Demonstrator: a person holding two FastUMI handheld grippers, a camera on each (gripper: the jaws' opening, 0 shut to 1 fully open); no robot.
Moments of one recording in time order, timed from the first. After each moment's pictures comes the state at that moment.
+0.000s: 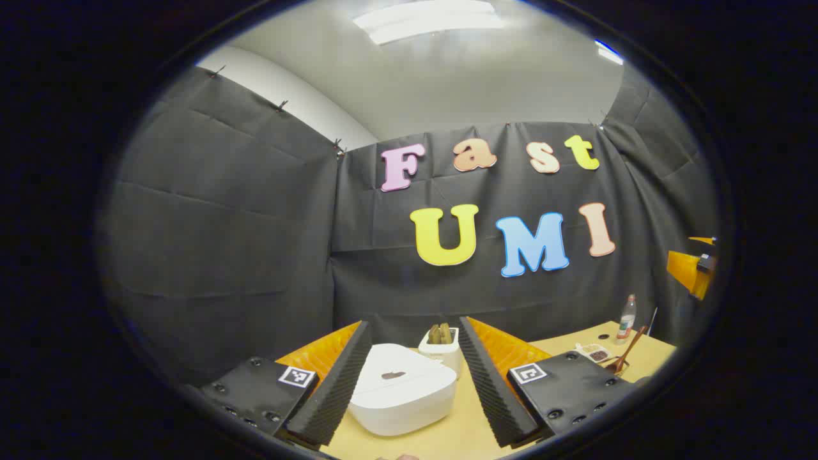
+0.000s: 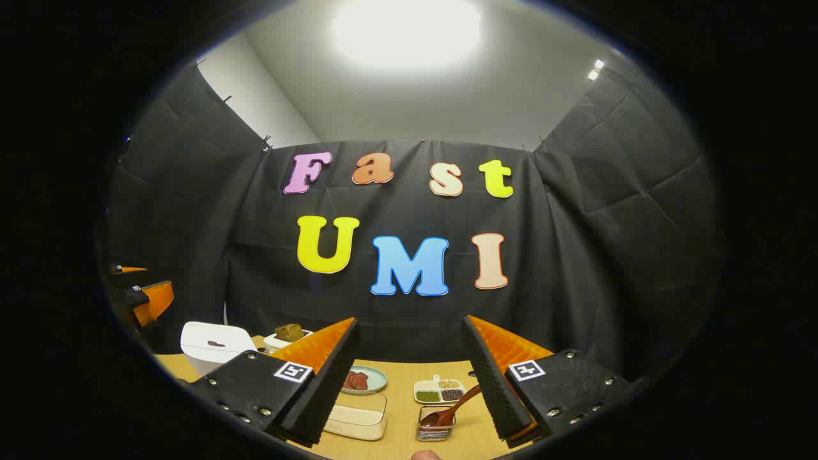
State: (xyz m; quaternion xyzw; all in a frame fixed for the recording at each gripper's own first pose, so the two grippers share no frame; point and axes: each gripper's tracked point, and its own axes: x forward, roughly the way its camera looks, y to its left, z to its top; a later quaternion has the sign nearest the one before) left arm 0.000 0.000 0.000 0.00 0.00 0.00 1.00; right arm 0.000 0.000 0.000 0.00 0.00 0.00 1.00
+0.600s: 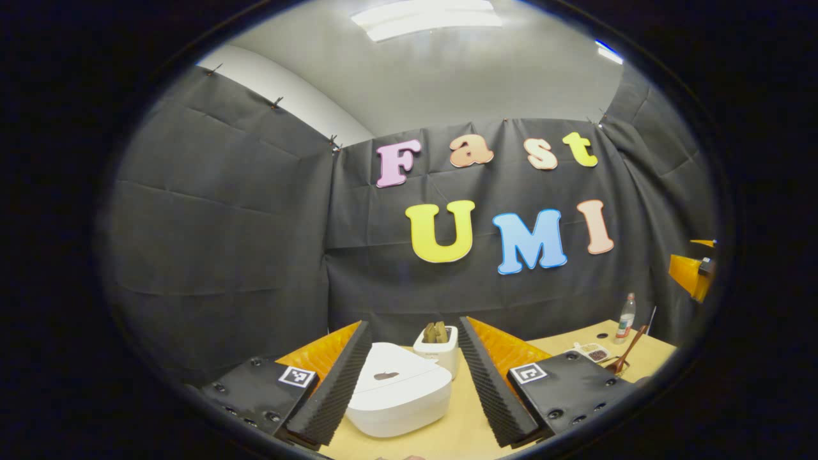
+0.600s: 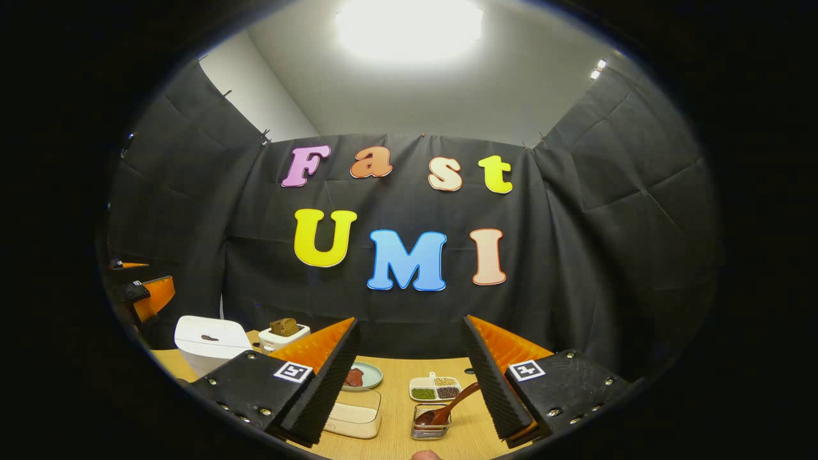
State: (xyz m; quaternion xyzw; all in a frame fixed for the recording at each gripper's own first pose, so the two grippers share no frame) left arm 0.018 -0.016 -0.011 0.00 0.01 -0.01 1.00; right arm 0.008 -0.008 -0.017 0.00 0.02 -0.01 1.00
